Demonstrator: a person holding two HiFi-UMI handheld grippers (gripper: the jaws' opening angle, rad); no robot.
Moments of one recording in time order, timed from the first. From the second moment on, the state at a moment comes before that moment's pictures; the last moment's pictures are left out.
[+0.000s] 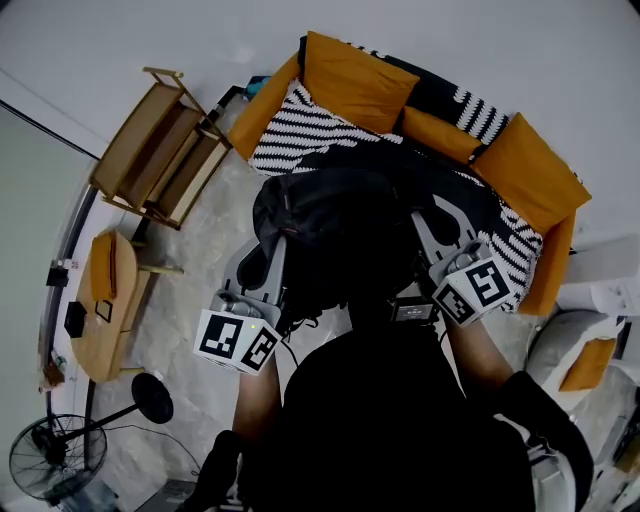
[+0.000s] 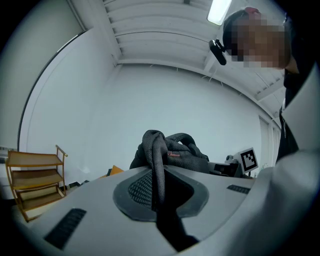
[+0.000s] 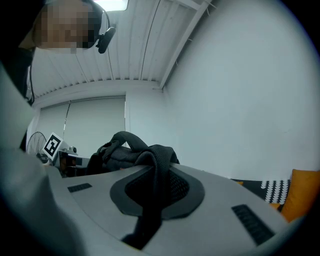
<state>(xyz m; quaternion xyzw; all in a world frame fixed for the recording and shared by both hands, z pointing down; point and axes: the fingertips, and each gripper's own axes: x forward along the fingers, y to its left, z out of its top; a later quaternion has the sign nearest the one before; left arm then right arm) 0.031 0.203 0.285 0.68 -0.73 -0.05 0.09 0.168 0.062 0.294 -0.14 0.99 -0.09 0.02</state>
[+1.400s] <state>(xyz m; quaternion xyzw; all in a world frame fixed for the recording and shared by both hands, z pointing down) -0.133 -0.022 0.306 0.64 -0.76 -0.06 0.12 0.000 -0.164 0.309 -0.08 0.99 -0.11 0.01</state>
